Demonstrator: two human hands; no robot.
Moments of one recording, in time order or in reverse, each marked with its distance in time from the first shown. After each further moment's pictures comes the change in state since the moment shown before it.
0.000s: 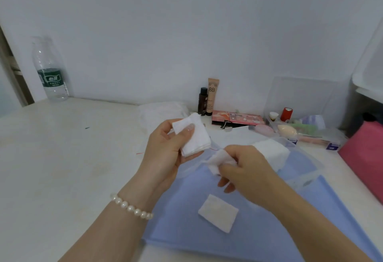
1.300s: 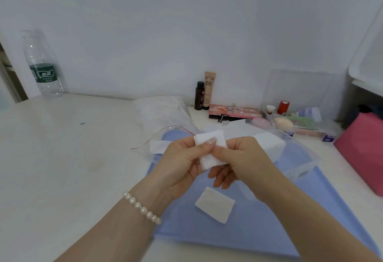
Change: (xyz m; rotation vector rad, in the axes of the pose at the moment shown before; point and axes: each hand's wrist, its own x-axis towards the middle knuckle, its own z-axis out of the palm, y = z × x) left_hand -0.013 -0.018 0.016 -0.030 -0.261 -0.258; right_hand -0.003 -0.009 -0.002 0.442 -0.079 0.076
